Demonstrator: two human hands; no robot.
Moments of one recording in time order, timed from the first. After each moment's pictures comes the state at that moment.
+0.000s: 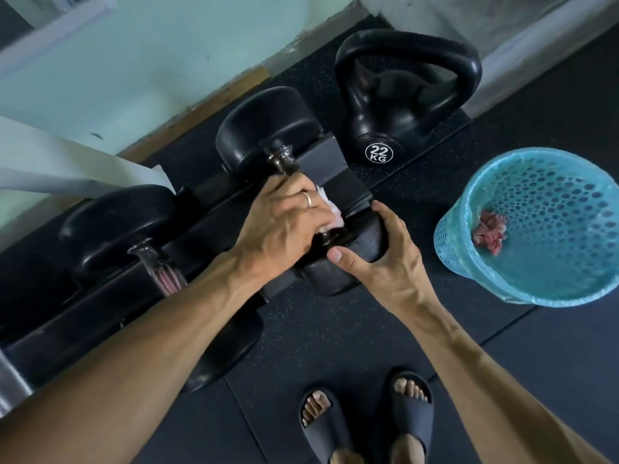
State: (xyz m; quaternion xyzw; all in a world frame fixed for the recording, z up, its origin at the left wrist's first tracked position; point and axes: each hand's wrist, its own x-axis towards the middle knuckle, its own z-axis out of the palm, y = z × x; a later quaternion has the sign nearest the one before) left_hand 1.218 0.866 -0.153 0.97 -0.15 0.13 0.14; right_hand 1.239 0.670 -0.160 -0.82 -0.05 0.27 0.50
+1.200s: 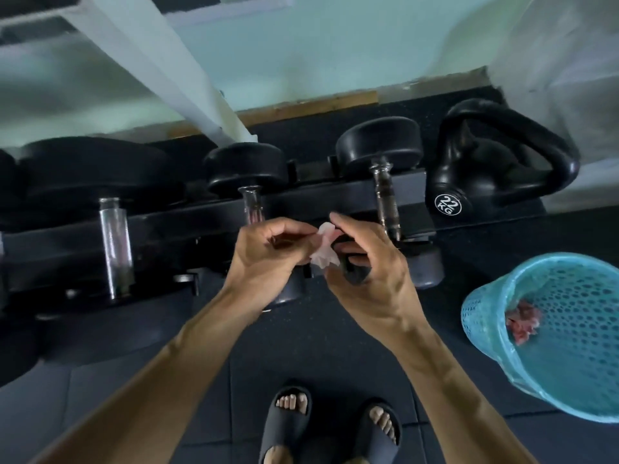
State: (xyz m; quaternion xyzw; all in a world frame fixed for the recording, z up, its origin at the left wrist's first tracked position) left_hand 1.093 0.838 -0.056 0.64 0.44 0.16 0.61; right_hand 1.194 0.716 -0.097 -0.72 -0.40 0.23 0.51
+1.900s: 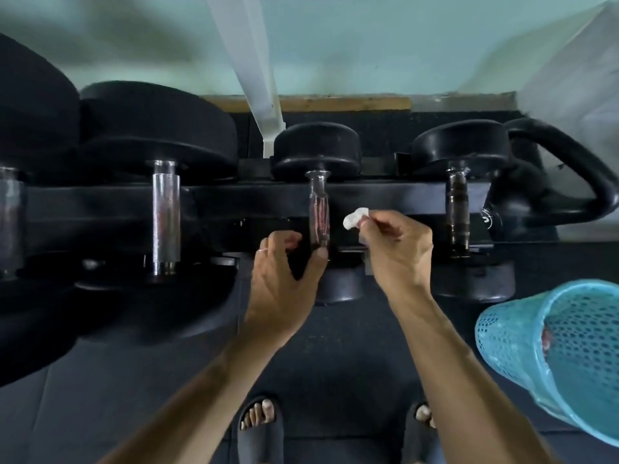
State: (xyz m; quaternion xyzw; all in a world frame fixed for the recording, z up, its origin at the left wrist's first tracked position) left_hand 1.000 0.861 -0.124 0.72 0.51 0.16 0.44; right_hand 1.147 0.804 -0.117 -0.80 -0.19 0.24 0.52
